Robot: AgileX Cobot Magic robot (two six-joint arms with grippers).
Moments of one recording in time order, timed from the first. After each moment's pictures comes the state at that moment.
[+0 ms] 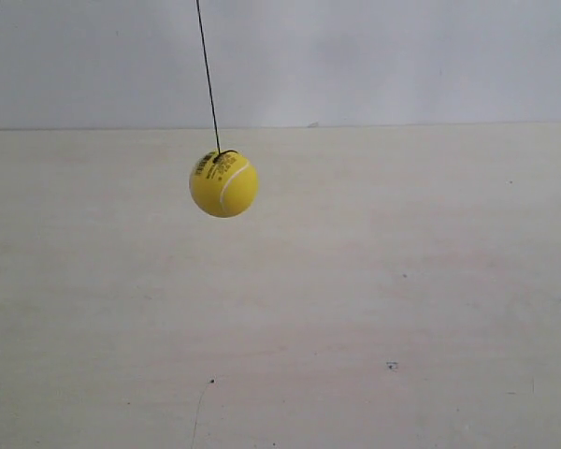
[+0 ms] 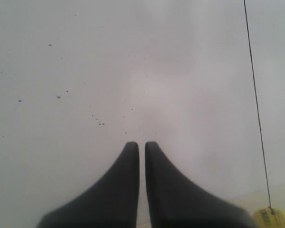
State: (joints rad) left arm -0.18 0.18 -0.32 0.96 -0.08 -0.89; right arm -0.19 0.01 0.00 -0.03 0.32 0.06
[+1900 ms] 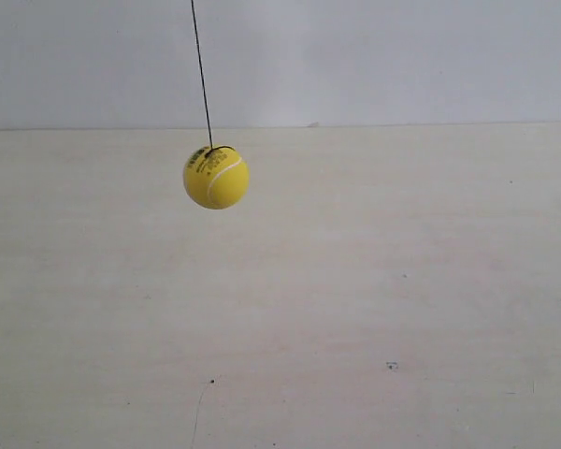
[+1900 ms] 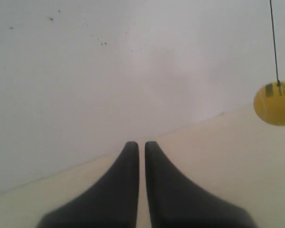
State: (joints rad) left arm -0.18 0.18 -0.09 0.33 -0.04 -0.09; right arm -0.09 0.01 0.00 -0.03 0.33 0.08
